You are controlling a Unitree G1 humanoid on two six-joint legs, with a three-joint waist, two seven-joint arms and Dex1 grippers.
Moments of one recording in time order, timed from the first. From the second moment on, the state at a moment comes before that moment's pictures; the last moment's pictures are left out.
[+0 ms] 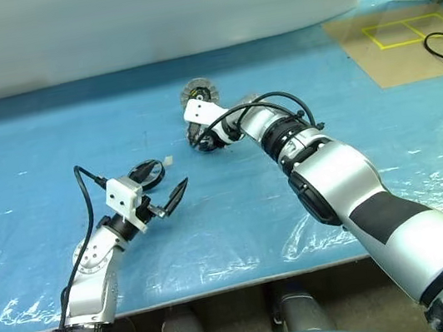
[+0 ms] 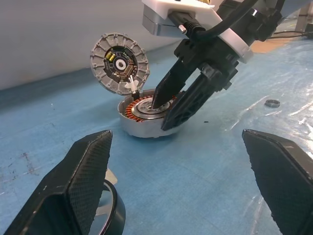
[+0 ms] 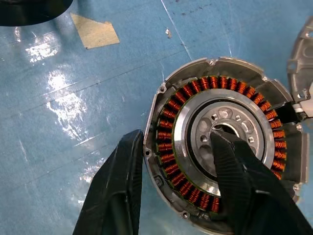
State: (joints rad) left arm -0.08 0.34 0.04 -0.04 -0.30 -0.10 -0.67; right arm -1.40 -0.02 0.23 1.37 -0.40 0.24 0.79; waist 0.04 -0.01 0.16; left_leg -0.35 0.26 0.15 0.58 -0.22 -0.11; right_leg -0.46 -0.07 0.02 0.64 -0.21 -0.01
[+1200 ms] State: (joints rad) left arm -0.15 0.33 0.01 0.02 -0.30 -0.10 -0.70; right arm -1.36 -0.09 0.29 1.26 -0.39 0.20 1.19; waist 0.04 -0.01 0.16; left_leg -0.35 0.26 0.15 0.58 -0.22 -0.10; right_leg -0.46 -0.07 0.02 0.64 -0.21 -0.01
